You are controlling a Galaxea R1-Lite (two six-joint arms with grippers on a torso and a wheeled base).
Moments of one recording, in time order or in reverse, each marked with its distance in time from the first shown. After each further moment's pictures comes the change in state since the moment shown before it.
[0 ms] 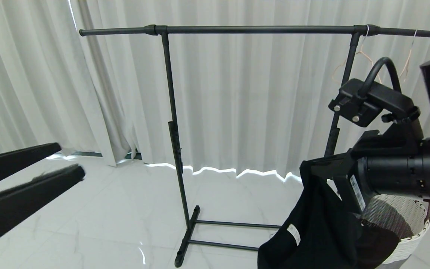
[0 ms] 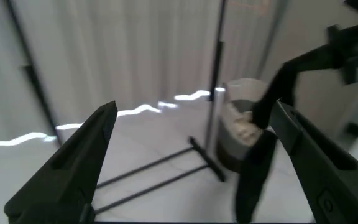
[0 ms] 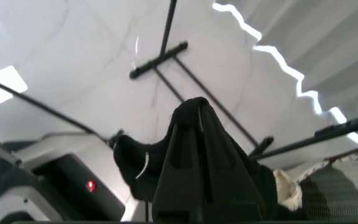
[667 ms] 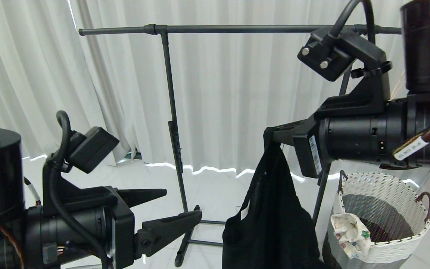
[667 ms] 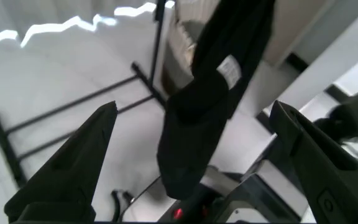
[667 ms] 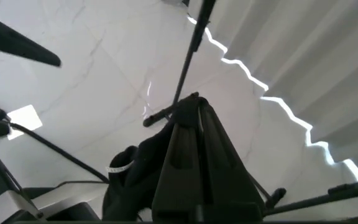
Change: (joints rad) left arm -0.254 0.349 0.013 -0.002 0.068 -0.093; right arm 0.083 0.120 -0.176 -0.109 0.005 -0.001
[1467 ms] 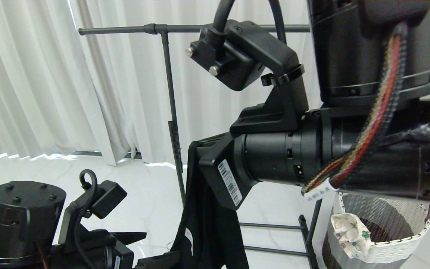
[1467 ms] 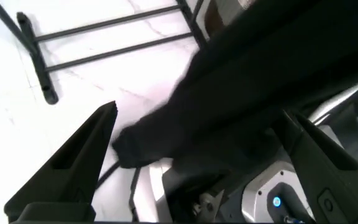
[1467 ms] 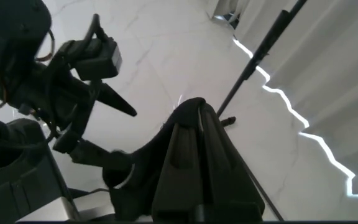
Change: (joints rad) left arm 0.116 0.029 0.216 -0.001 -0.010 0.003; right arm 0.201 0.180 -0.183 -0.022 -0.001 0.006
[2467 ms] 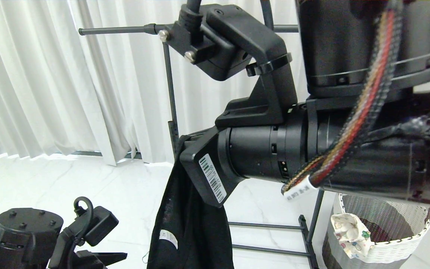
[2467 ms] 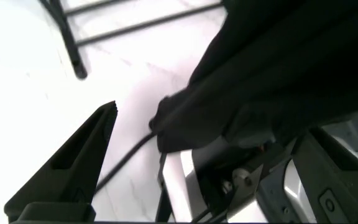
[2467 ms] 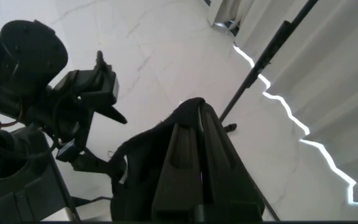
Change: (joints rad) left arm 0.084 0.001 0.141 -0.001 0.041 0.131; right arm 0.028 0.027 -0.061 0.008 -0.046 0.000
